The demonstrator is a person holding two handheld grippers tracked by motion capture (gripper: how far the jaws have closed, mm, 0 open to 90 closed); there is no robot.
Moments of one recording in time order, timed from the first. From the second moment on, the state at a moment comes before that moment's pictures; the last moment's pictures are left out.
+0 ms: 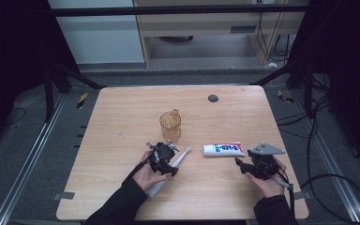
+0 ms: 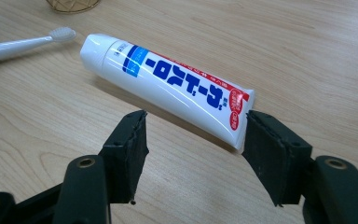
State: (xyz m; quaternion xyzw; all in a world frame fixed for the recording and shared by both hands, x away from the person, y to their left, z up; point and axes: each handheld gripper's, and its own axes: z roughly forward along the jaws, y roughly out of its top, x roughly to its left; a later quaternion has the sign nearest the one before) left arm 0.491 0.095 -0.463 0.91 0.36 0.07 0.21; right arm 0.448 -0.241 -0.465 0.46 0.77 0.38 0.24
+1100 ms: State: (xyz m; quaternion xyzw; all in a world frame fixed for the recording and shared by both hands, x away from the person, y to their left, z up) left arm 0.494 0.090 -0.470 0.91 0.36 0.06 0.19; right arm 0.448 -0.241 -0.464 0.46 0.77 0.37 0.24
